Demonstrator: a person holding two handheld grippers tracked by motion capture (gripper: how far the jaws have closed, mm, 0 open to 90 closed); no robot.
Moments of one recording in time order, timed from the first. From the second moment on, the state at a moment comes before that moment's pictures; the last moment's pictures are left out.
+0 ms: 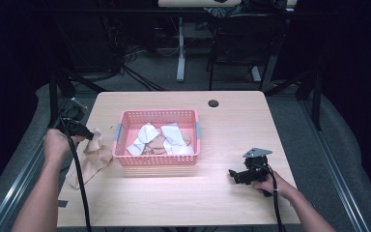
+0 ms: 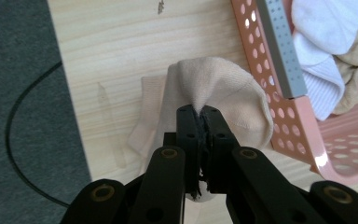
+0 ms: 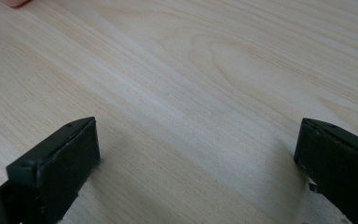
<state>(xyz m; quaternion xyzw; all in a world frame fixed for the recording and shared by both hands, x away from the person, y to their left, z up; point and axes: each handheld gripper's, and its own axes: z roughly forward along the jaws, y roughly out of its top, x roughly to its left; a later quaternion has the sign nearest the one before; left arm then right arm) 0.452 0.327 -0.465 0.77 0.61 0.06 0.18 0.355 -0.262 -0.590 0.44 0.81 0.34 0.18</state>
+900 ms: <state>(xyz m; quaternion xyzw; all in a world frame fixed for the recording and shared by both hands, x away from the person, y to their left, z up) 0.403 0.345 -0.490 0.74 0.64 0.09 0.19 0.355 -0.262 -0.590 0.44 0.81 0.34 0.18</state>
